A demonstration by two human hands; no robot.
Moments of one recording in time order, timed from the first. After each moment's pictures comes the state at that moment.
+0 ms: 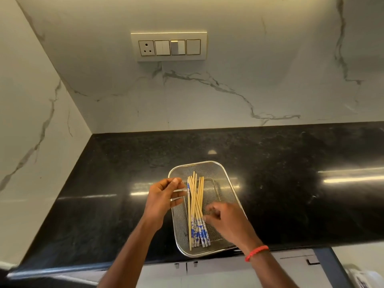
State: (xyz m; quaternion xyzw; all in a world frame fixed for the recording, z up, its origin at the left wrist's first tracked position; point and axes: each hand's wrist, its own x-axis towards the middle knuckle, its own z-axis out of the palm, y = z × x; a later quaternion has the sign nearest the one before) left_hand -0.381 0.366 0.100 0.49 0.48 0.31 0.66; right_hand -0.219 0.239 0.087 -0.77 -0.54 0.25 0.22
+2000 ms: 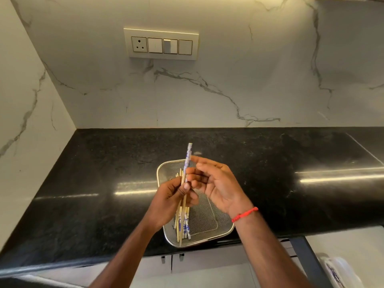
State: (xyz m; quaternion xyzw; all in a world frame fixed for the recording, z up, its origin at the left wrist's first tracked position) left_hand -0.373 0.325 0.115 0.62 0.26 0.28 0.69; right_hand -0.226 0.267 0.174 -0.44 -0.21 0.57 0.66
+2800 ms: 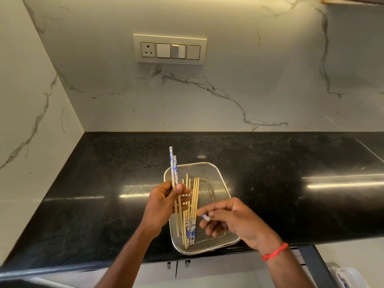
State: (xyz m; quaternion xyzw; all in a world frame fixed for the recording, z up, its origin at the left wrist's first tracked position) left_hand -0.392 0.338 0.109 0.55 0.38 0.32 0.68; right_hand -0.219 0.212 0.151 -0.57 -0.39 0.59 0.41
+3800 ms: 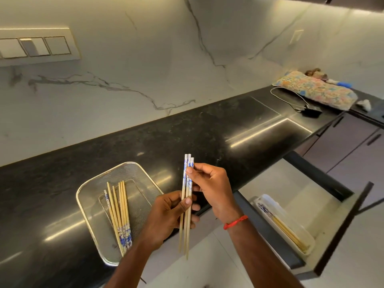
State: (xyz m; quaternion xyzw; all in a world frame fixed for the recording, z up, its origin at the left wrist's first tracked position) left_hand -0.282 0.224 0.124 0.61 0.17 0.08 0.77; right_hand -0.168 0.129 0.168 -0.71 -0.20 0.19 0.65
